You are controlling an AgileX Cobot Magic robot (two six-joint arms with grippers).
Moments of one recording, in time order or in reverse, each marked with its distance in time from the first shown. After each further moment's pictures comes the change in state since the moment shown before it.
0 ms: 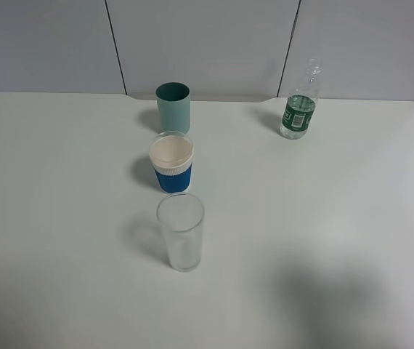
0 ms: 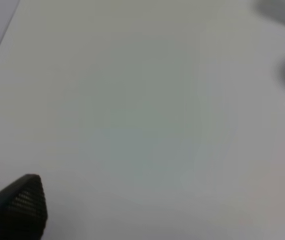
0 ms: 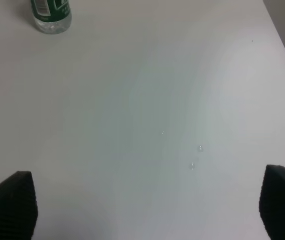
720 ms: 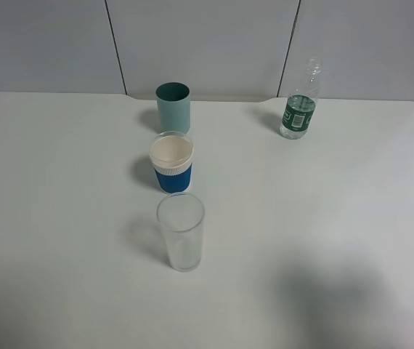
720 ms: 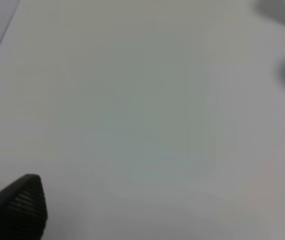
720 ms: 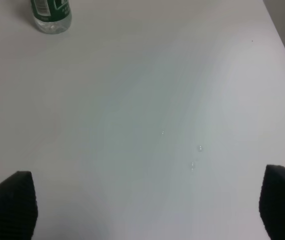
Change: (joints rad) left arm 0.000 0.000 0.000 0.000 0.000 0.000; right arm 0.000 0.000 0.000 0.000 0.000 0.000
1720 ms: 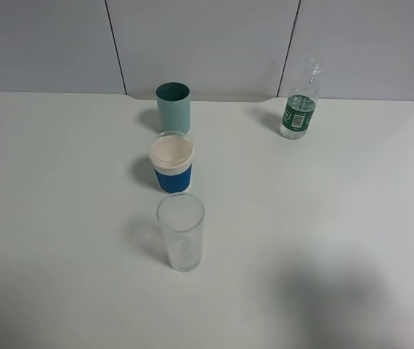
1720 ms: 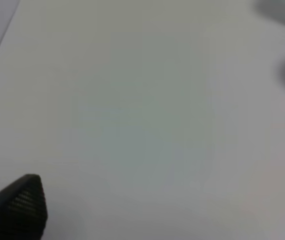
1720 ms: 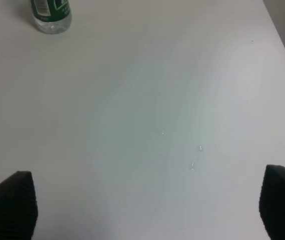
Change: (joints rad) left arm 0.000 0.000 0.000 0.000 0.000 0.000; right arm 0.000 0.000 0.000 0.000 0.000 0.000
